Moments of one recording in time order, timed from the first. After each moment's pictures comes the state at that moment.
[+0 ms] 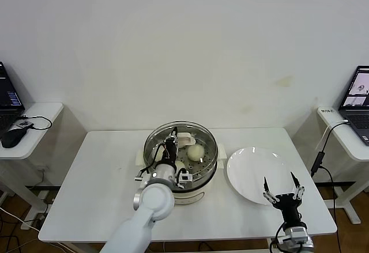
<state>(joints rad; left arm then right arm) 0.91 -1.36 0.01 -1.81 1.37 0.46 0.29 -1.52 1.46 0.76 1.85 -0.20 0.23 -0.06</state>
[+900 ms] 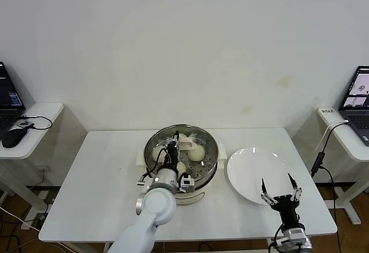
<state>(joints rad) 0.95 -1.40 0.00 -1.80 1.39 0.43 0.28 -1.53 1.46 0.75 1.85 -0.20 0.24 -0.07</state>
